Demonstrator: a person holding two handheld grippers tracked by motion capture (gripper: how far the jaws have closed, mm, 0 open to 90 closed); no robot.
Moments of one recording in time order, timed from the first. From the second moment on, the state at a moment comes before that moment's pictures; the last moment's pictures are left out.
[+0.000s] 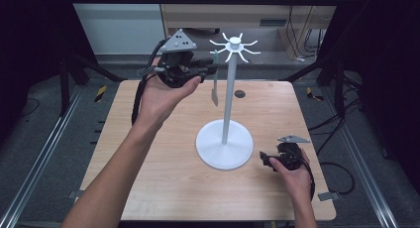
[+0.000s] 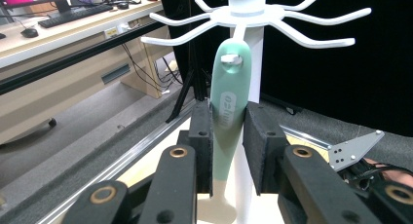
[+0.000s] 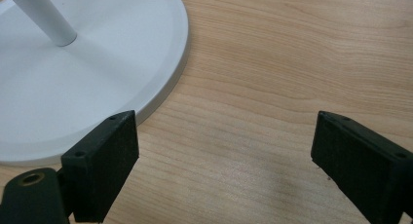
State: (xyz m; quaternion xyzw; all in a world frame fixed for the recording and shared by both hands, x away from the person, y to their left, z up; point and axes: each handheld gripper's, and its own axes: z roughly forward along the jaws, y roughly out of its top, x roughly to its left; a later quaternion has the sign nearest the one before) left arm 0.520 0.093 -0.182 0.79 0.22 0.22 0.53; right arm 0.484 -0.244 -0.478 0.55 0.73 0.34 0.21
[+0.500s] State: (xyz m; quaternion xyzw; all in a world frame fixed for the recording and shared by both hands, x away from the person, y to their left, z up) left arm 0.515 0.102 -0.190 0.77 0.22 0.23 0.56; right arm 0.483 -0.244 -0.478 0.55 0.73 0.34 0.21
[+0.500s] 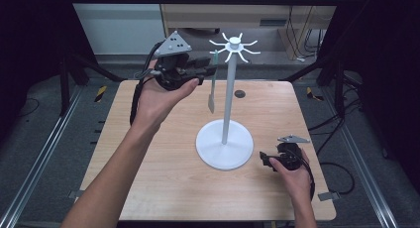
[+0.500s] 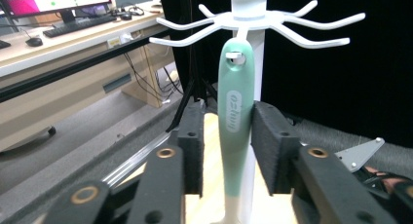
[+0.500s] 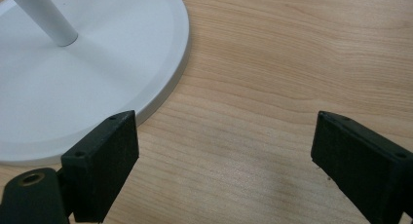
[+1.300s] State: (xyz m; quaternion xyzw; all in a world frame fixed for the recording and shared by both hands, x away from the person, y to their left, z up) left arm 0.499 0.144 -0.255 0.78 0.23 0.23 0.53; right arm 0.482 -0.244 -0.478 0.55 0.73 0.34 0.21
